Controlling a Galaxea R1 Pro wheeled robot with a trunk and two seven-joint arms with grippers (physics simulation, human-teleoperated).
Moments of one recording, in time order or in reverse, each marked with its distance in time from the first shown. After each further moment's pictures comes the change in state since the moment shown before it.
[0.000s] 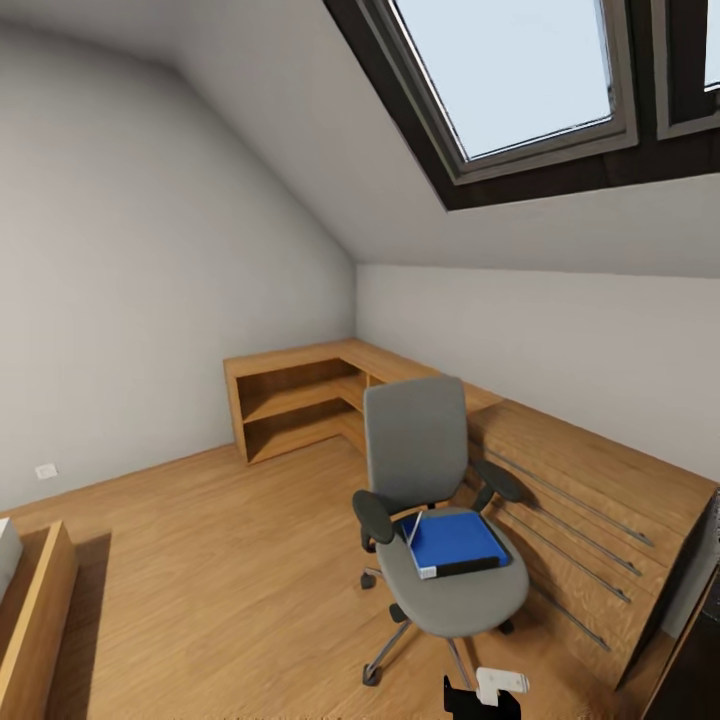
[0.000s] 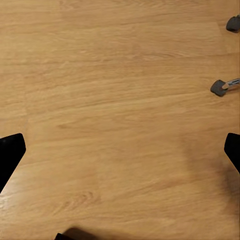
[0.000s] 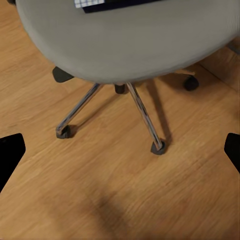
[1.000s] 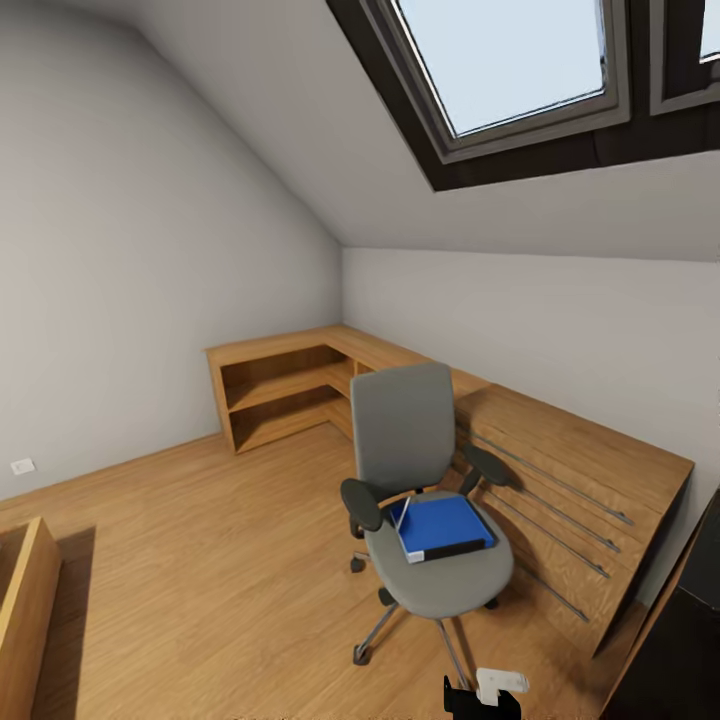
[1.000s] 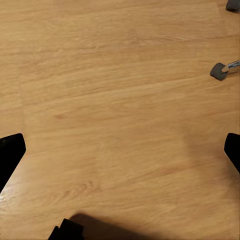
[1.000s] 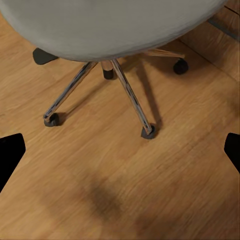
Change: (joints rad) left arm 0.000 0.000 0.000 0.000 0.001 0.000 0.000; right arm 0.000 0.000 0.000 0.000 0.000 0.000 0.000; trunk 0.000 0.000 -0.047
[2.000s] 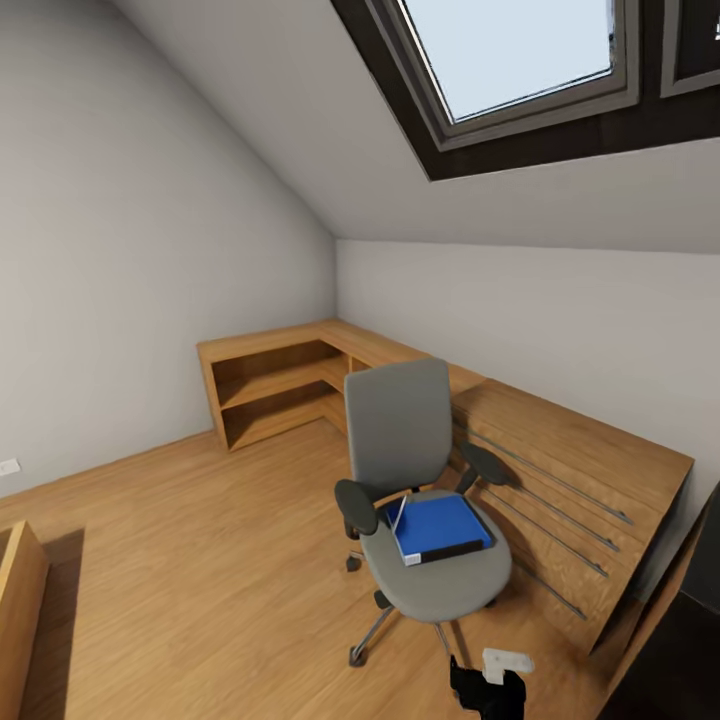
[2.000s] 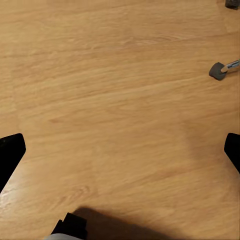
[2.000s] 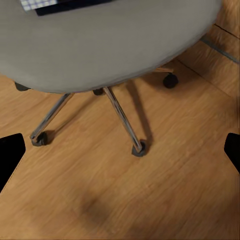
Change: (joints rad) left arm 0.000 0.002 0.000 0.000 0.001 -0.002 0.000; right arm -0.001 -0.025 -0.004 -0.079 0.000 0.034 -0.003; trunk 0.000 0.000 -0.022
